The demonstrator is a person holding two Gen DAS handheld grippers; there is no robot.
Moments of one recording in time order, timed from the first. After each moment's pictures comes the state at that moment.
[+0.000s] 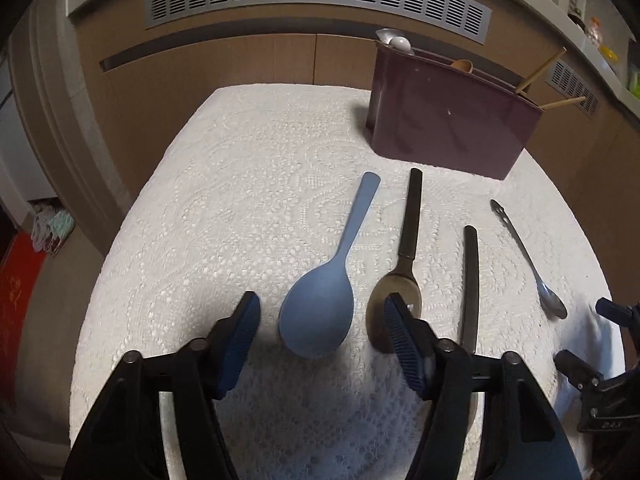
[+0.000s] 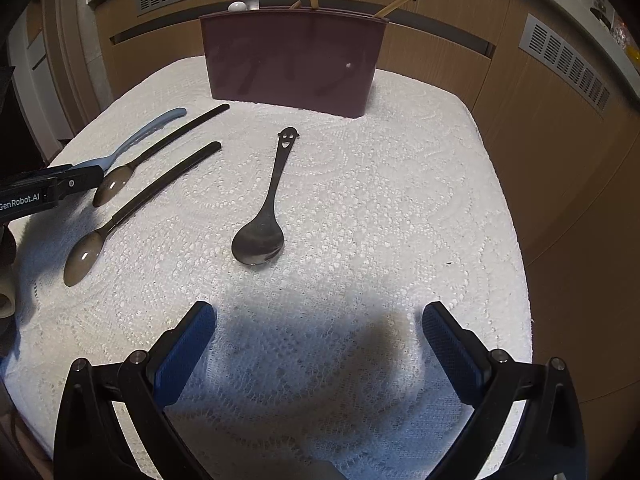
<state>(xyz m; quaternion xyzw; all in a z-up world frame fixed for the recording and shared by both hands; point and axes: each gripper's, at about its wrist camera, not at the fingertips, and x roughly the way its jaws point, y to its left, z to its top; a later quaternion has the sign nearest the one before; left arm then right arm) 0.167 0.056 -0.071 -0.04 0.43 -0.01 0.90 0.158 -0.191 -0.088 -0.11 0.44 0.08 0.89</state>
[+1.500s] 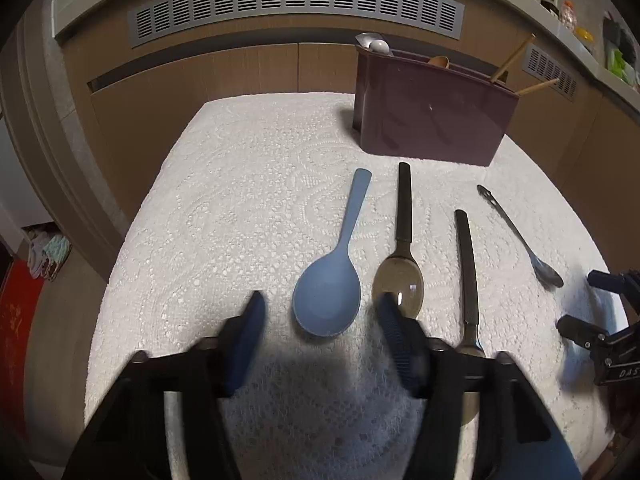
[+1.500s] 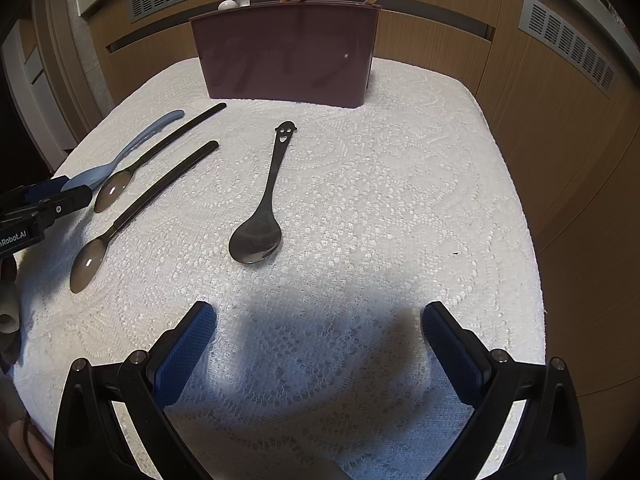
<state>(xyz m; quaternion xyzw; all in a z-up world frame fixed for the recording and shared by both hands) 0.155 0.064 -0.072 -0.01 0.41 -0.05 0.91 0.161 -0.196 -0.089 -0.08 0.46 0.09 0.88</state>
